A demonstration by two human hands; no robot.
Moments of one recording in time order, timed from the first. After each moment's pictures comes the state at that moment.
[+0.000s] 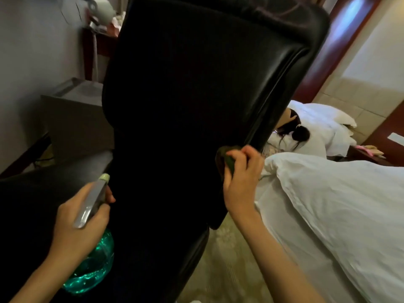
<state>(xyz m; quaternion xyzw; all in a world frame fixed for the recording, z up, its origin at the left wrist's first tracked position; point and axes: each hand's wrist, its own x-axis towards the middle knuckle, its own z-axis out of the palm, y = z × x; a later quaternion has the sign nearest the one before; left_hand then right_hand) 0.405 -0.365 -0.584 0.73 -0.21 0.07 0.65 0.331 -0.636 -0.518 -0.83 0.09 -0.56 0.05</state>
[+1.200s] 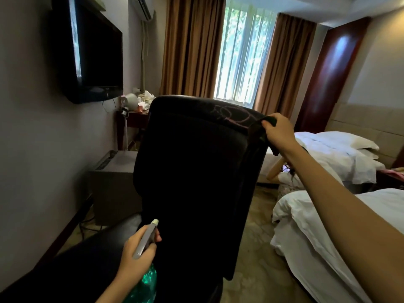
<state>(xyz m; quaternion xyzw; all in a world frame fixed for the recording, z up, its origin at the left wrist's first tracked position) 0.390 -0.370 -0.472 0.72 -0.22 -0.09 0.65 0.330 -0.696 -0.204 -0.84 0.21 -0.42 0.27</state>
